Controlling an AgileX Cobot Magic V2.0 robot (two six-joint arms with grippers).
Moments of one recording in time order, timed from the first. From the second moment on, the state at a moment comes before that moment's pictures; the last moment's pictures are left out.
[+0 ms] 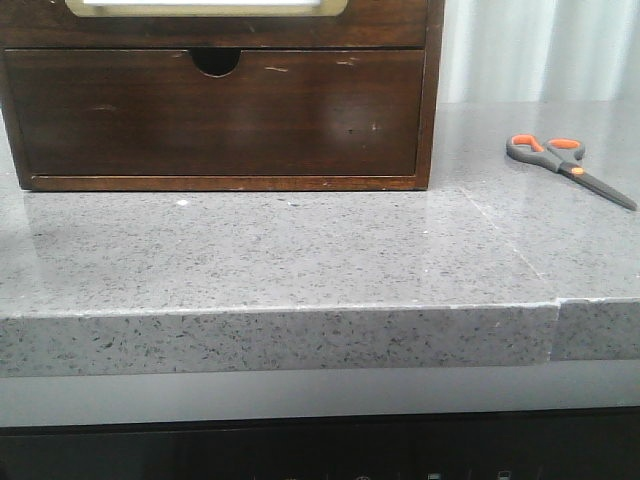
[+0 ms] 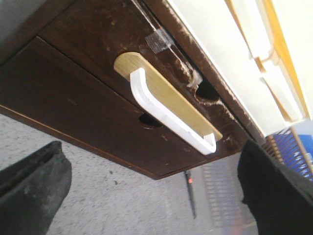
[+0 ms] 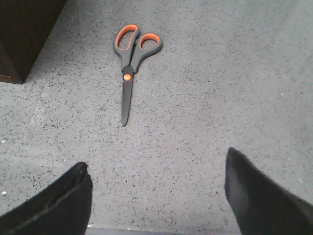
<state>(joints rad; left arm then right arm) 0.04 0.93 -0.66 -1.50 0.60 0.60 0.05 0.65 -0.70 -0.07 0.65 0.02</state>
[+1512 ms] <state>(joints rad) 0.04 1.51 -0.92 -1.78 0.96 0.81 0.05 0.65 -0.70 -0.07 0.65 0.02</state>
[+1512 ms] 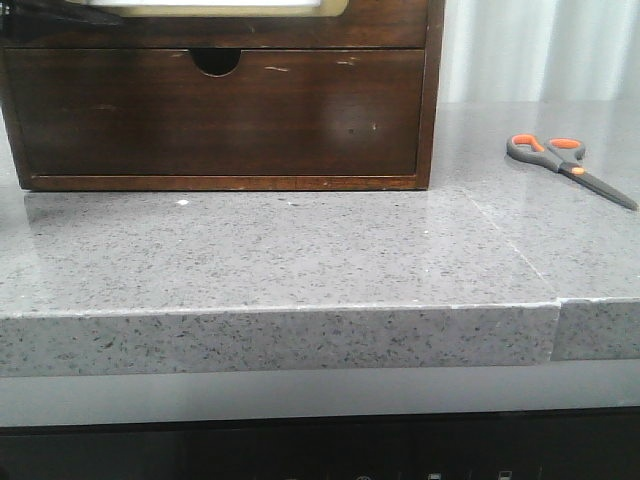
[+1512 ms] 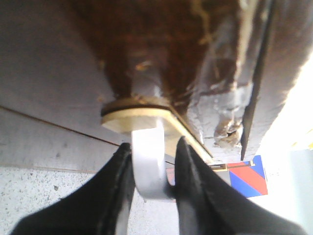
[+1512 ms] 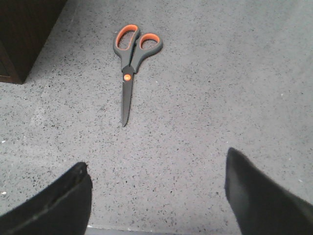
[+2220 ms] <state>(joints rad) 0.01 1.24 -0.66 -1.83 0.94 0.85 0.05 0.65 -0.70 -0.07 0.65 0.02</state>
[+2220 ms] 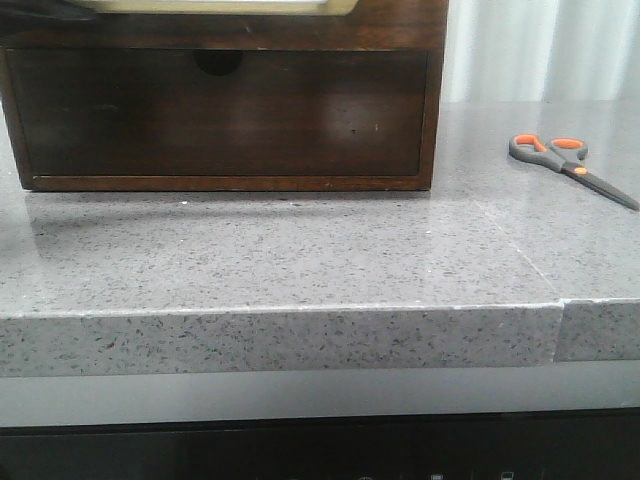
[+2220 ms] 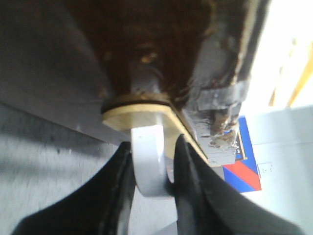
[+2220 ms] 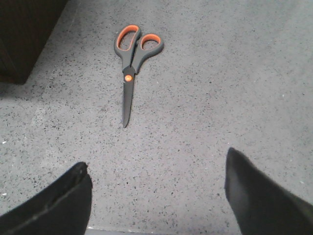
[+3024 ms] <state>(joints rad) 0.00 0.83 -0.40 -1.71 0.91 0.86 0.05 0.65 -0.70 -0.07 0.65 0.02</state>
